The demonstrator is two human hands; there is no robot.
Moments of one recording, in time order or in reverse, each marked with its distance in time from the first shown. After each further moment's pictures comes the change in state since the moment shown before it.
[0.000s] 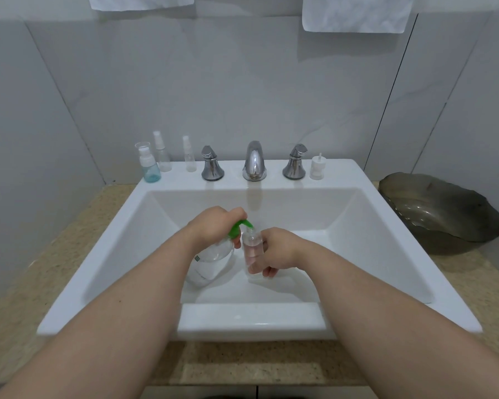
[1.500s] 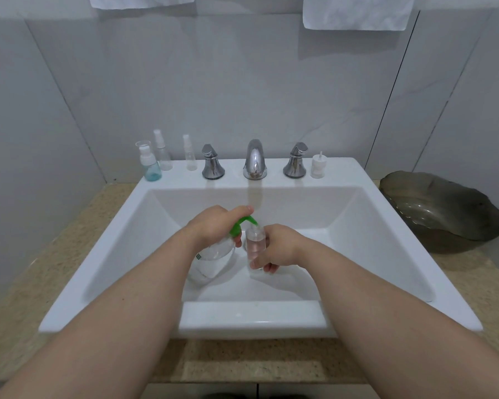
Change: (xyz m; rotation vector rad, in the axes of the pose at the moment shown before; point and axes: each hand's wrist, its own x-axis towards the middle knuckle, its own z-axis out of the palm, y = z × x) left_hand 0.001 -0.004 0.000 0.029 0.029 -0.026; right_hand 0.003 0.004 -0.001 0.037 0.041 0.002
